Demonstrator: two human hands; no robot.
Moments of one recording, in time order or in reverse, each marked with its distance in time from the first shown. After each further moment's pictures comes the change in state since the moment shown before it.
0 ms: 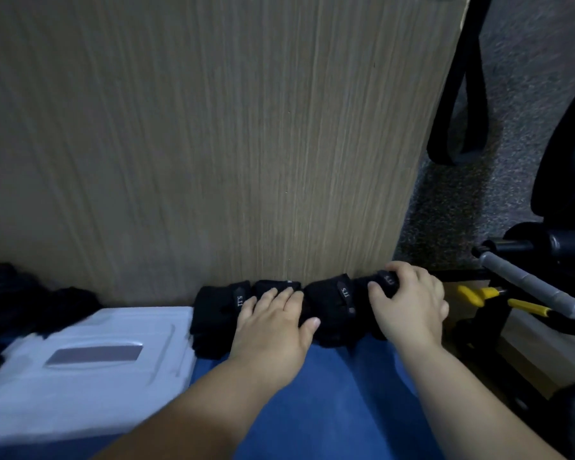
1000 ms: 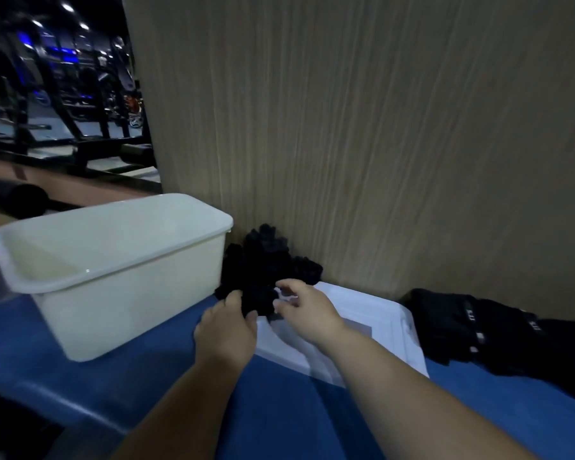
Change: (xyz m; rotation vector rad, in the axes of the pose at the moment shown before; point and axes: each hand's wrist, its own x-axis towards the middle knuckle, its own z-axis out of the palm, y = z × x) left_hand -0.162 -0.333 -0.047 -0.194 0.295 -0.800; right_hand -0.221 -0.323 0.183 0.351 -0.995 -0.486
